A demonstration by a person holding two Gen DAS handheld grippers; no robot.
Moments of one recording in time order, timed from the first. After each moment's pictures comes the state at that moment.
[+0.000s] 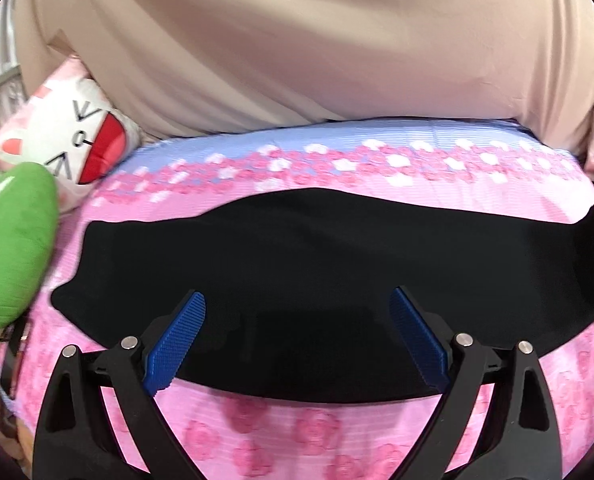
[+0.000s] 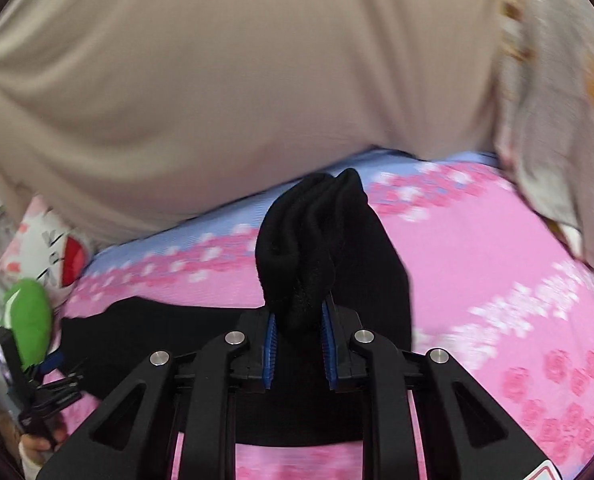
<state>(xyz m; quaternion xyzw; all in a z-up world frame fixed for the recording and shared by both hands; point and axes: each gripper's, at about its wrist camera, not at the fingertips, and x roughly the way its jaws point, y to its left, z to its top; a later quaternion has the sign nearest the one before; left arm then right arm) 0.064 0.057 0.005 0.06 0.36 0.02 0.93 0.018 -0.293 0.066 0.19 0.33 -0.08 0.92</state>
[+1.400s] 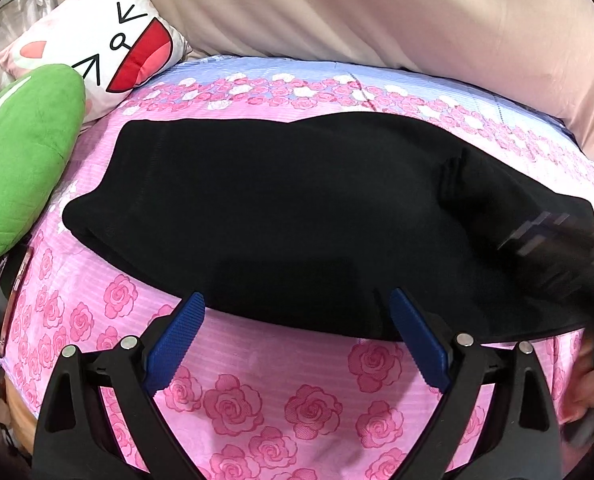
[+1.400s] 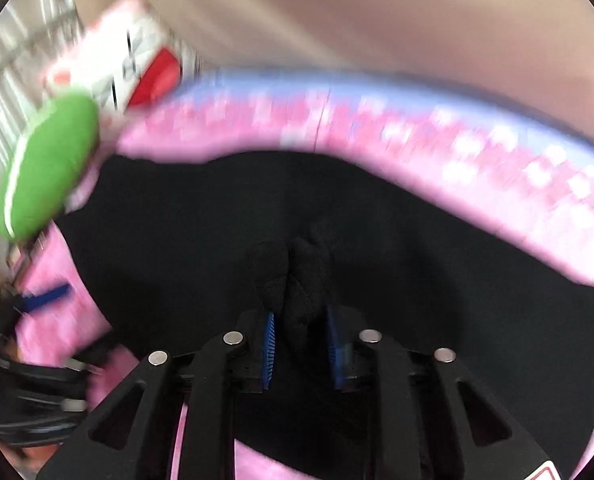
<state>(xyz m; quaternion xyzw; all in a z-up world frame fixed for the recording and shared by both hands) 0.061 0.163 -0.038 -0.01 0.45 0.05 0.89 0.168 -0.015 -0.072 0.03 0.50 0.11 0.86</state>
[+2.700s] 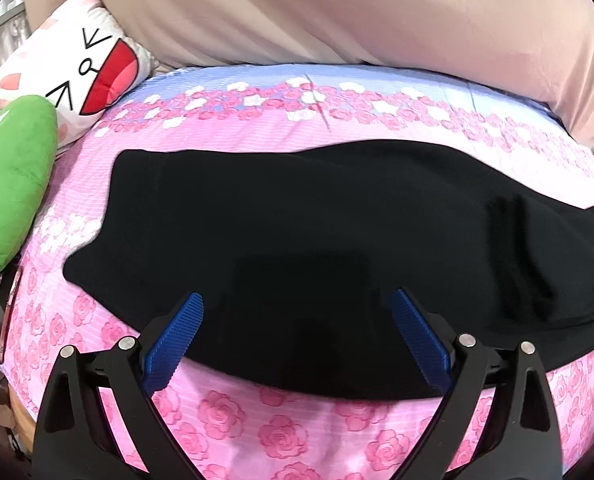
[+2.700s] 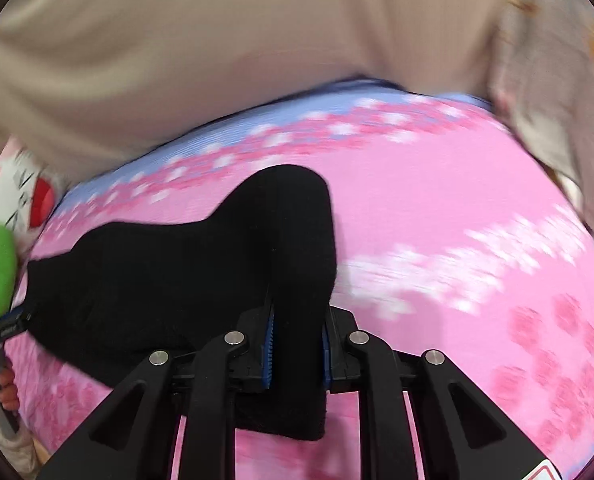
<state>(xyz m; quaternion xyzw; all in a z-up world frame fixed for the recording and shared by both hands) 0.076 0.092 -0.029 0.02 0.46 0.04 0.89 0.003 -0.315 -0.014 0.16 0.42 -0.13 0.88</state>
